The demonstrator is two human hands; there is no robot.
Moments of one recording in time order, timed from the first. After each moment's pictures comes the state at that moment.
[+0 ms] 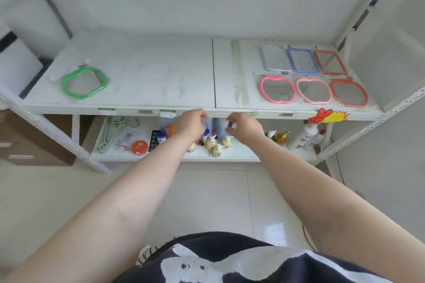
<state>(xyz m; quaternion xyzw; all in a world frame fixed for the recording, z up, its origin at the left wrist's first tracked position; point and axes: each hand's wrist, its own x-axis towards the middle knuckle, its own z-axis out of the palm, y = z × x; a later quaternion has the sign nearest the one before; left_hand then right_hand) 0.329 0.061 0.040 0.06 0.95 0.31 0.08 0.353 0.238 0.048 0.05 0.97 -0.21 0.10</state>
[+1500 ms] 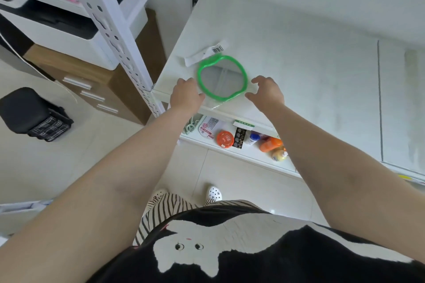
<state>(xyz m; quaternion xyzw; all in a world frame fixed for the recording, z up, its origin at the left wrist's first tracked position) 0.130 -0.389 -0.013 -0.18 0.94 0.28 0.09 0.084 -0.177 -0.002 0.02 0.97 -0.21 0.13</state>
